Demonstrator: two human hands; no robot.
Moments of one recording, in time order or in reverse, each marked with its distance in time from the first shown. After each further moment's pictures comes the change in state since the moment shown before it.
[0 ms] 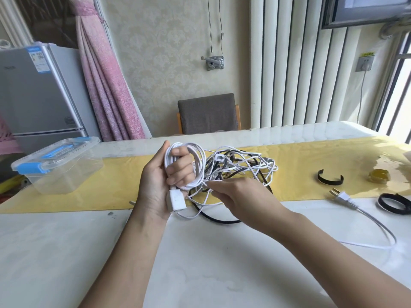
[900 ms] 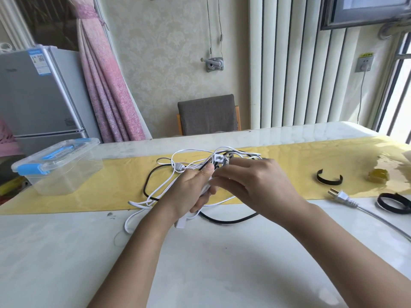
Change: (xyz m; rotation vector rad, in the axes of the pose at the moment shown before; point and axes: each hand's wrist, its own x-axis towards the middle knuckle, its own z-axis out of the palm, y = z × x) left_hand 0.003 -0.036 0.021 1.497 0.612 -0.120; right_hand 0.005 -0.004 -0.041 -0.075 0.267 -0.195
